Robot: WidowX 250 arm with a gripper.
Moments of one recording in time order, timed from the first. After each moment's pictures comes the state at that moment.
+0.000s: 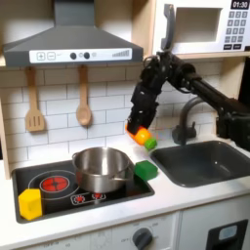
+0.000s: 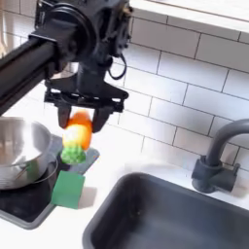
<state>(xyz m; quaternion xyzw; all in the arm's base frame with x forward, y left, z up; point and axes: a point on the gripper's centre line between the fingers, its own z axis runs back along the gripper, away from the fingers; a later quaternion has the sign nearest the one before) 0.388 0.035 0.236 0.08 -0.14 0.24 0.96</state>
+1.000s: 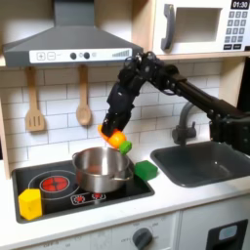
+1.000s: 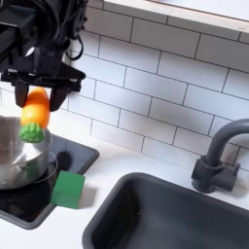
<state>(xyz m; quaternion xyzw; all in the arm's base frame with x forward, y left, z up) 0.387 0.097 0.237 0.13 -0.16 0.30 0.93</state>
